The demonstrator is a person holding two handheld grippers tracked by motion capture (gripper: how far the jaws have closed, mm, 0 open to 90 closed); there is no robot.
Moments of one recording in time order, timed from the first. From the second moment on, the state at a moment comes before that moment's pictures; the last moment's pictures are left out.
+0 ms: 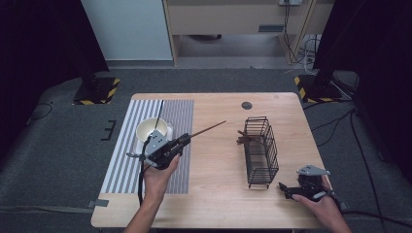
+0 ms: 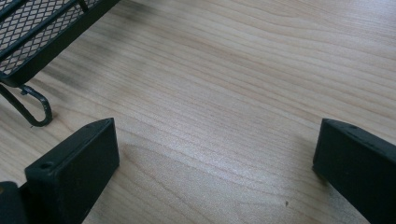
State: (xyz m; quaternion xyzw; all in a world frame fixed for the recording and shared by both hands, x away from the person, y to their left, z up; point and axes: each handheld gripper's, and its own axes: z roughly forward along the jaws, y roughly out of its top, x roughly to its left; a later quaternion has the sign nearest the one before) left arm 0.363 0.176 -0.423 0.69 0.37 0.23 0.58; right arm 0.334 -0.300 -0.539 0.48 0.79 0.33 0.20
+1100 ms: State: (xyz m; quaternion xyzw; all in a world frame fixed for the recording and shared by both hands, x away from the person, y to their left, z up) left arm 0.338 0.238 -0.450 0.67 0.43 0.25 0.55; right arm 0.334 -0.300 -0.539 0.48 0.79 0.33 0.20
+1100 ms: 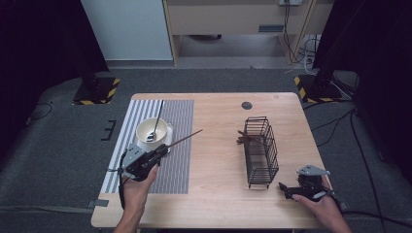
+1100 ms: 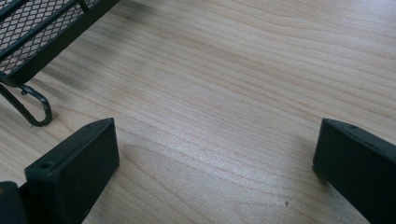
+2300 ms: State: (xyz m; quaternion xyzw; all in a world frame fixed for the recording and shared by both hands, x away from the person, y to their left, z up) left arm 0.341 0.279 -0.478 0.61 0.51 0.21 0.57; right arm 0.334 -0.300 -0.539 0.48 0.79 0.33 0.20
